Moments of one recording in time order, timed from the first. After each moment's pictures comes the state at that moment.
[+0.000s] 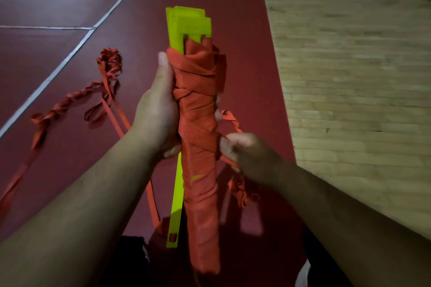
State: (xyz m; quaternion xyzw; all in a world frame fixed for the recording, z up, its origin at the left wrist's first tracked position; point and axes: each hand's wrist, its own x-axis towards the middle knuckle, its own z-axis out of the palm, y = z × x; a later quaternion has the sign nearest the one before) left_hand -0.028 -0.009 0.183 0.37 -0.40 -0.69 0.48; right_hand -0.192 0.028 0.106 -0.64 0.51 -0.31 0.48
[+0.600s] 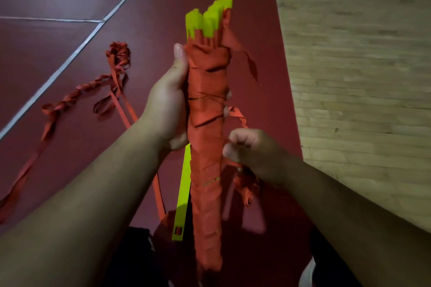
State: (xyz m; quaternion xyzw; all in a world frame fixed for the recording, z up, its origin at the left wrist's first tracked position) left_hand -0.016 -0.010 0.184 0.33 -0.39 -0.72 0.46; right_hand -0.181 0.032 0.106 -0.60 0.42 -0.35 0.58
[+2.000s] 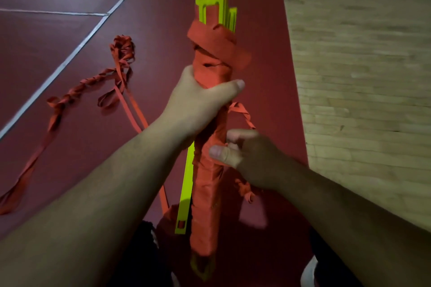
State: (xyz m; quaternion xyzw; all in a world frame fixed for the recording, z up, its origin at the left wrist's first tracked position) left_hand -0.020 -0.020 0.163 0.51 -0.58 -0.46 0.44; right_hand -0.164 0.039 0.115 -0.69 0.50 -0.28 0.44
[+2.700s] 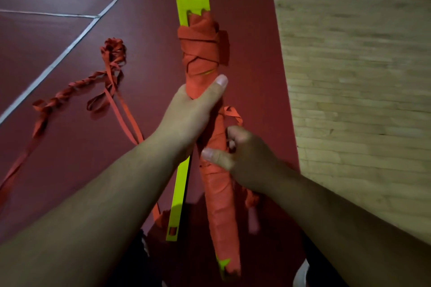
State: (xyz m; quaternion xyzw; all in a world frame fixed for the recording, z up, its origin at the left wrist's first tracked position) left_hand -0.030 -0.012 0.151 0.49 -0.47 -0.57 0.47; right_hand -0.165 0.033 0.102 -0.66 0.56 -0.30 0.40
